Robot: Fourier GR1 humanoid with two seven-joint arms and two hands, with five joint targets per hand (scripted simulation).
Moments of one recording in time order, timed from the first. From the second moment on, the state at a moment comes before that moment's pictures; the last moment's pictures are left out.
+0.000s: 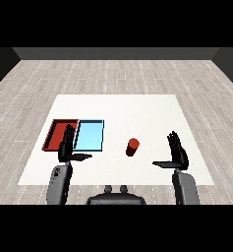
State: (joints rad) left arm -0.03 0.04 0.05 -1.58 0.04 -0.05 -0.41; right arm 0.10 -0.16 -0.14 -1.60 -0.15 0.21 -0.37
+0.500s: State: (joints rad) left arm -0.02 0.04 0.05 -1.58 0.07 -0.06 -0.42; right arm 0.04 -0.15 -0.15 -1.55 -0.16 0.25 -0.33
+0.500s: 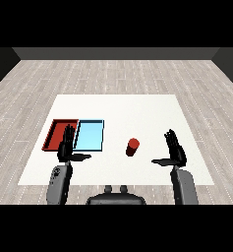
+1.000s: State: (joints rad) left arm -0.02 0.03 0.05 -1.61 0.08 -0.06 -0.40; right arm -0.02 -0.07 -0.09 -1.47 -0.12 0.20 -0.29
